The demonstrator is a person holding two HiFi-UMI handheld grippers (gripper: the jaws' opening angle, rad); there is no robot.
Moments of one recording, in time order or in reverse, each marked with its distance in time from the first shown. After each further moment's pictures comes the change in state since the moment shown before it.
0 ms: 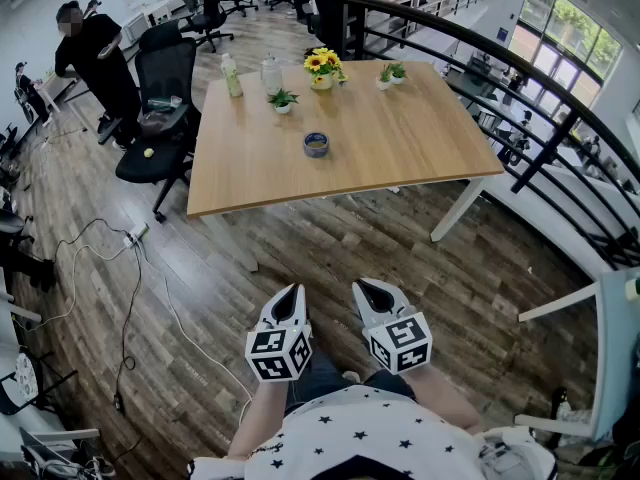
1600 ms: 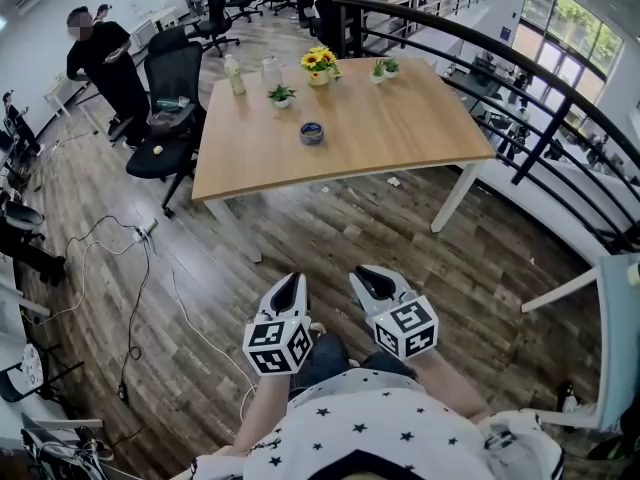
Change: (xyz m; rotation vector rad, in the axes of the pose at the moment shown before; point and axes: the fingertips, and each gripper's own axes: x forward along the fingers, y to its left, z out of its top) left arm -0.058 -0.057 -0.003 0.010 -0.066 0.001; right arm -0.068 0.018 0.000 0.000 -0.046 0.109
